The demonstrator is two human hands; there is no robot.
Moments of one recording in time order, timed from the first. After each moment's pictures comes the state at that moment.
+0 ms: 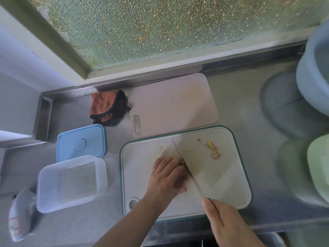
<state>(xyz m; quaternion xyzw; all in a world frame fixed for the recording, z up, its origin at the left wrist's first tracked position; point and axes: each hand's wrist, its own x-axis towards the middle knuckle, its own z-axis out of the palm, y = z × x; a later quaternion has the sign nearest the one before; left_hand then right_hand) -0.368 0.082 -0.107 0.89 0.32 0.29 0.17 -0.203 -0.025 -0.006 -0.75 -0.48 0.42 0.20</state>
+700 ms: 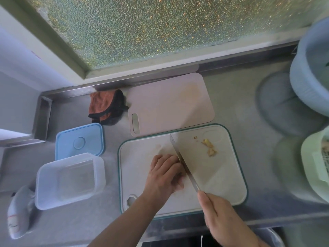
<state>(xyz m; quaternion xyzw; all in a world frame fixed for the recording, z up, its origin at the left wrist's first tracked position) -0.367 0.081 -0.109 0.89 0.32 0.29 0.16 -0.202 -0.028 -0.013 -0.73 -0.45 0.46 0.22</state>
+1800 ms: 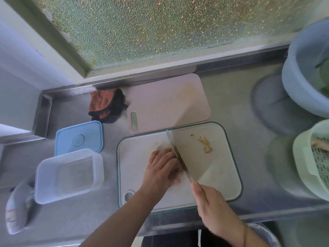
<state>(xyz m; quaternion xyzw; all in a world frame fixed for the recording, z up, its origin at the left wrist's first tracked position) -0.369 0.081 -0.114 0.89 0.32 0.29 0.16 -0.205 -0.025 -0.023 -0.72 -0.47 0.47 0.20</state>
